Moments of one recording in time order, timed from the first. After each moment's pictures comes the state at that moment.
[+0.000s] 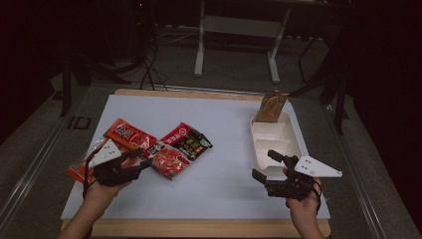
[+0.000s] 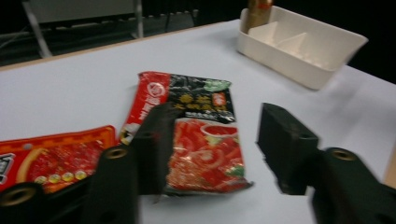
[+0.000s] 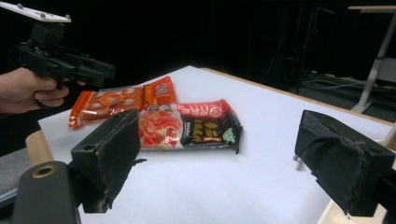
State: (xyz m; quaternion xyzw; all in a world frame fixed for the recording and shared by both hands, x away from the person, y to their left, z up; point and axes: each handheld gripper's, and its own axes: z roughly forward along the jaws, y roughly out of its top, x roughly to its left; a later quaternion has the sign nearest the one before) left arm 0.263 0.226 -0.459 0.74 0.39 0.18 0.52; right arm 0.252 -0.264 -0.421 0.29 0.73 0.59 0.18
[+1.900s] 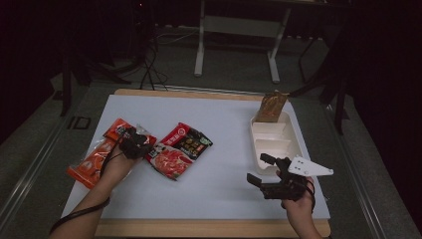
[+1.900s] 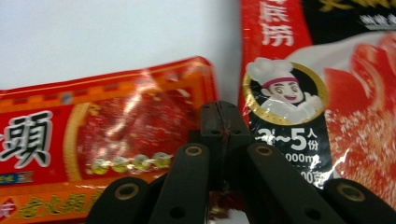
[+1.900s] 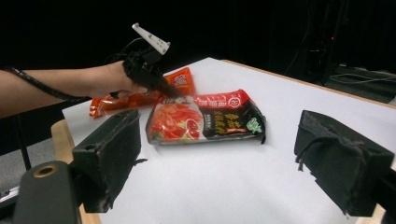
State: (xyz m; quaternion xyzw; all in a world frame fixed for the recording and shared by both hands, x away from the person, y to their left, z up) left arm 0.368 0.199 -0.515 0.84 0.43 0.17 0.26; right arm 0.257 -0.257 -0.436 0.27 0.74 0.60 0.13
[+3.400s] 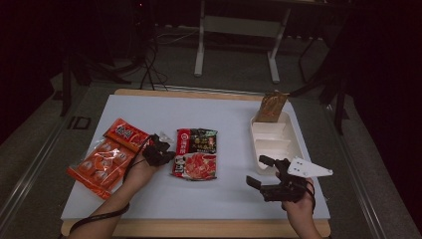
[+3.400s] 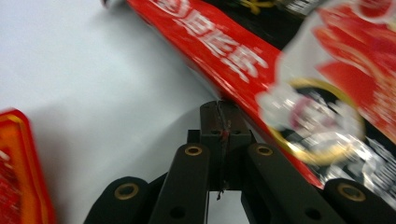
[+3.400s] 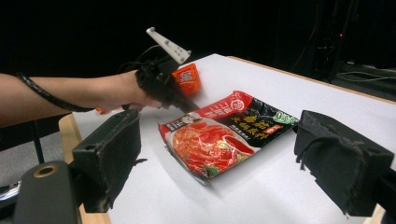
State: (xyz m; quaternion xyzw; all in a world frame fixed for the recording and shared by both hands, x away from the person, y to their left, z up) left arm 0.368 0.137 -0.525 0.85 0.42 0.12 0.29; right arm 0.254 -0.257 -0.436 0.26 0.75 0.59 0.12
